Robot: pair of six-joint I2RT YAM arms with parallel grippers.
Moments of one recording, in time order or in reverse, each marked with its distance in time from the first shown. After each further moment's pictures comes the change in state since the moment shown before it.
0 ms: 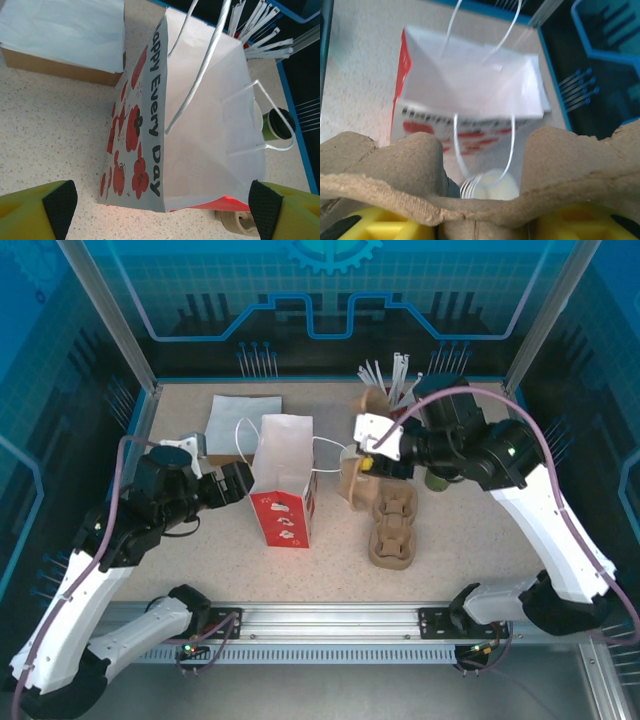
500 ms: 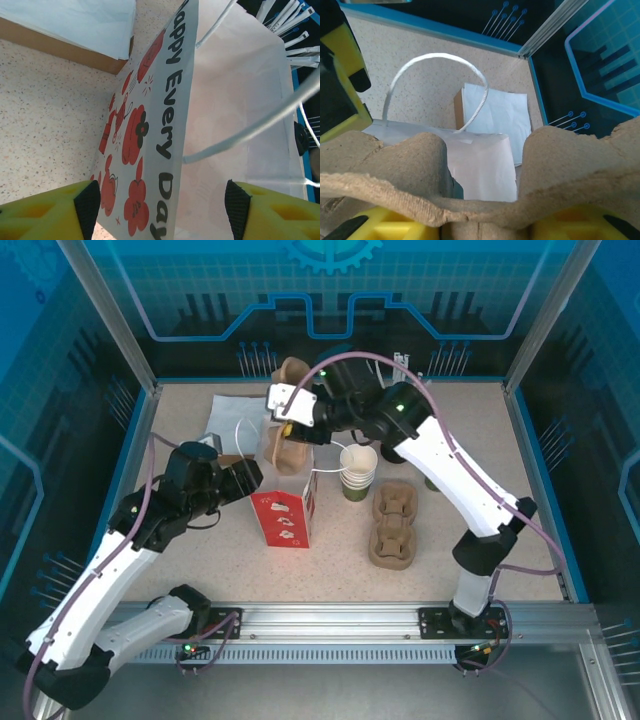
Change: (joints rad) left arm 0.000 0.065 -0.131 0.146 -0.010 -0.125; right arm 0.144 0.463 0.356 0.132 0.135 0.046
